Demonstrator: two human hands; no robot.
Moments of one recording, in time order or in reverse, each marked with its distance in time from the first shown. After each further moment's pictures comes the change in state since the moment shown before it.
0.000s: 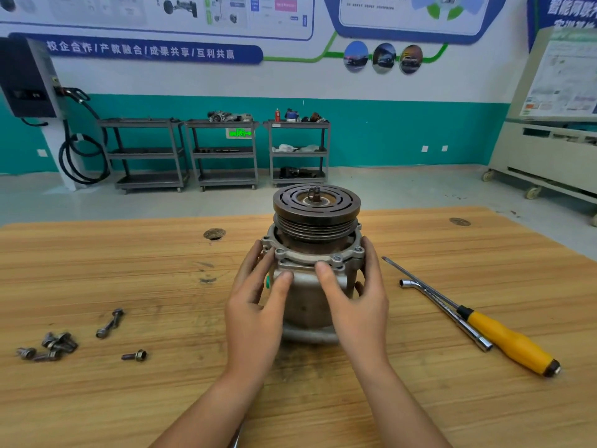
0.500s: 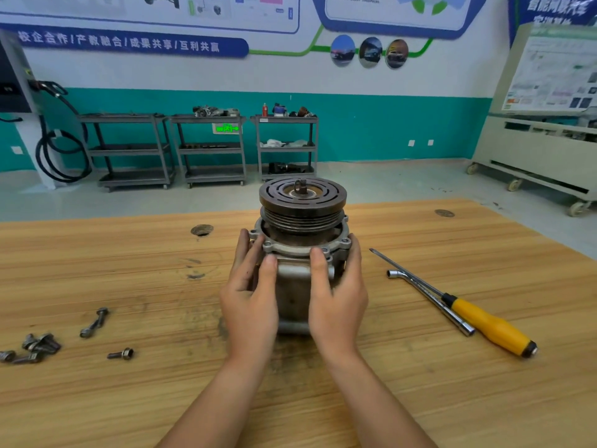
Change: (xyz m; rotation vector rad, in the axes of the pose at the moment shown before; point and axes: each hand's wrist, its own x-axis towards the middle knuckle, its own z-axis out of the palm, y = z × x) left_hand 0.001 0.002 0.020 -0.237 0.117 -0.087; right_hand -0.005 0.004 0.019 -0.123 0.154 -0.007
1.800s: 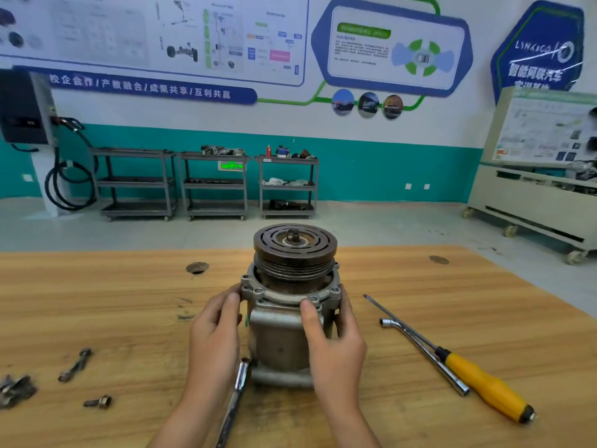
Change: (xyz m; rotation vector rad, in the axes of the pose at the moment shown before) left_hand 0.027 0.003 -0.016 0.055 0.052 -0.211; right_hand 0.011 0.010 -0.011 0.178 -0.092 0.134
